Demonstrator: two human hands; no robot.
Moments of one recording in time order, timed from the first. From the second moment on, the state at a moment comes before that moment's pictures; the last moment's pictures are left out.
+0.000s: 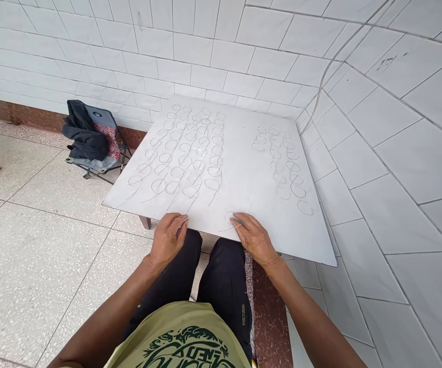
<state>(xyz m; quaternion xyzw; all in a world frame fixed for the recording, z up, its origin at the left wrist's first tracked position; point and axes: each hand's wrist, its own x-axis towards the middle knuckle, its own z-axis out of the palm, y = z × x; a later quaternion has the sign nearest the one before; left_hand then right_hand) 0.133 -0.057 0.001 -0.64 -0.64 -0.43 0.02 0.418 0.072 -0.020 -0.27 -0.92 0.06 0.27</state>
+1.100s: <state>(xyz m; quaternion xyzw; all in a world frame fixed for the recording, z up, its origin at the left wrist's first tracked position) 0.184 -0.014 -0.001 -0.66 -0.64 -0.38 0.04 0.354 0.134 0.002 -0.14 -0.97 -0.03 0.20</state>
